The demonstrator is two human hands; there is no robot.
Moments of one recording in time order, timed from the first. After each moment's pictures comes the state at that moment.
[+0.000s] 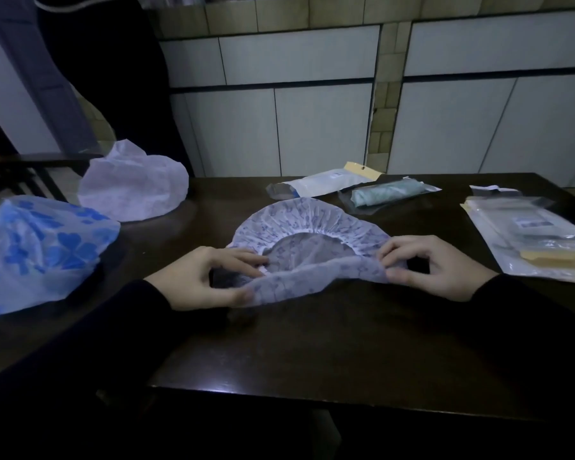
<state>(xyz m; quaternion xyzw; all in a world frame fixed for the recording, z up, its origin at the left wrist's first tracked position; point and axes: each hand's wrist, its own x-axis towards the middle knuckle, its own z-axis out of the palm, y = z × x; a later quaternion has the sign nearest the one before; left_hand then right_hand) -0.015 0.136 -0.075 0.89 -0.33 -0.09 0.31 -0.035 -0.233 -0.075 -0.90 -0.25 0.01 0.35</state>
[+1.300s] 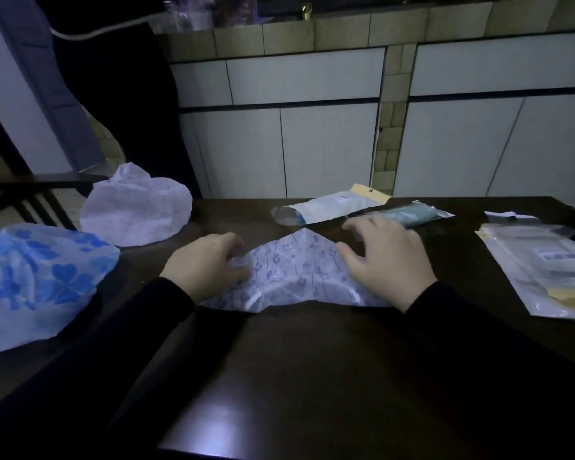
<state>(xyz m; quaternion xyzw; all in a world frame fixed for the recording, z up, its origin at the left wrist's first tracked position) 0.029 0.111 -0.051 0.99 -0.08 0.09 0.07 0.015 -0.150 -0.063 -0.96 -0.05 -0.24 0.12</state>
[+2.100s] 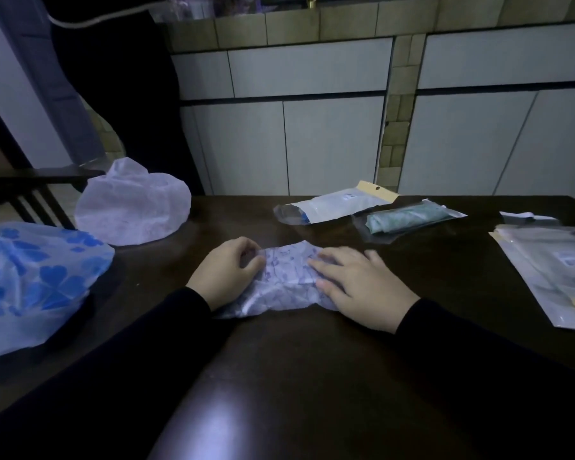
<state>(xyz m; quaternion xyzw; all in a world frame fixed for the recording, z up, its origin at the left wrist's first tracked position) 0.055 0.097 -0.087 0.96 -0.09 0.11 0.26 0.021 -0.131 -0.082 -0.98 -0.20 -0.04 0.08</state>
